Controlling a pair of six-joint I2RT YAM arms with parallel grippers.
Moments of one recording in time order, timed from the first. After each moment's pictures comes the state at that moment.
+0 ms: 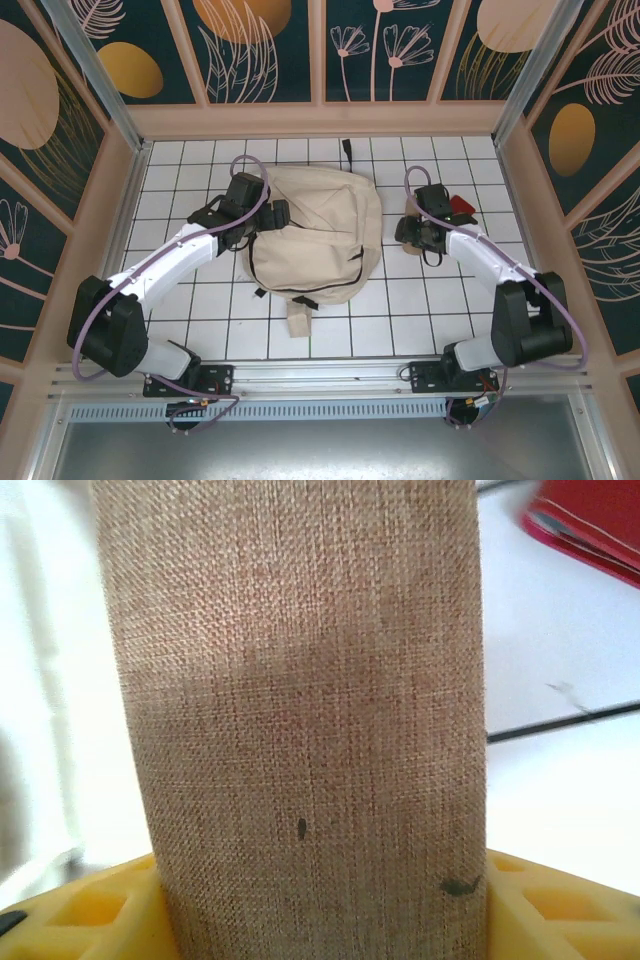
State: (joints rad) left arm -0.51 1.45 1.08 -0.43 -0.12 -0.50; right arm 0.28 1.39 0.89 -0.52 0.03 0.45
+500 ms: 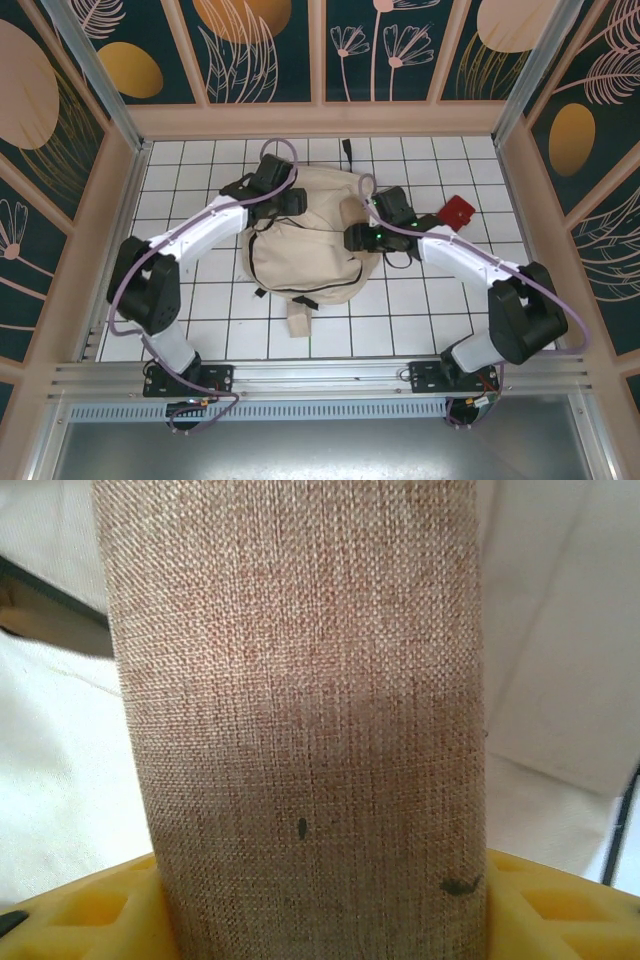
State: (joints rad) left arm -0.56 1.76 1.38 -0.50 -0.11 -0.51; right arm 0.55 1.47 0.95 -0.42 -0.20 0.42
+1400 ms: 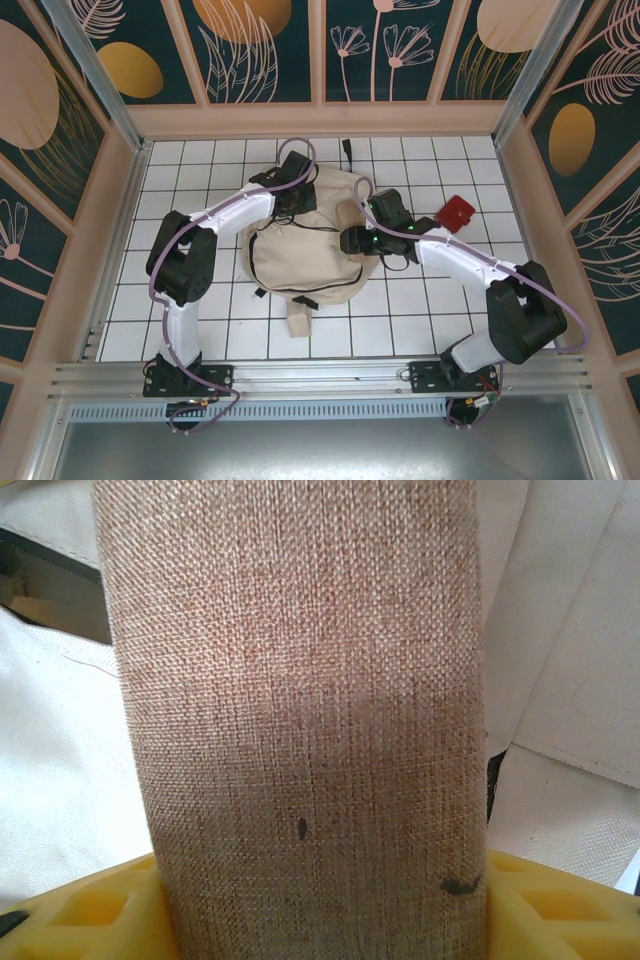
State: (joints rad) left arm -0.58 2.00 1.56 -0.53 -0.07 -0.66; right arm 0.57 1.46 0.93 -0.40 -0.21 0.44
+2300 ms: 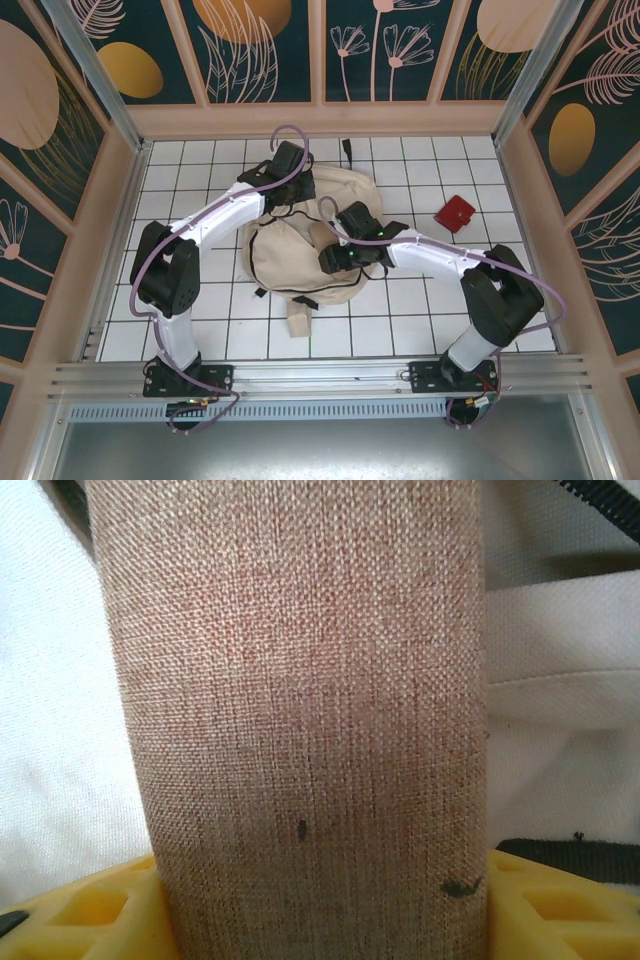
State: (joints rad) left arm -0.58 1.88 1.54 -0.48 -0.09 -0.66; right arm 0.74 1.61 1.00 -0.44 -0.17 0.37
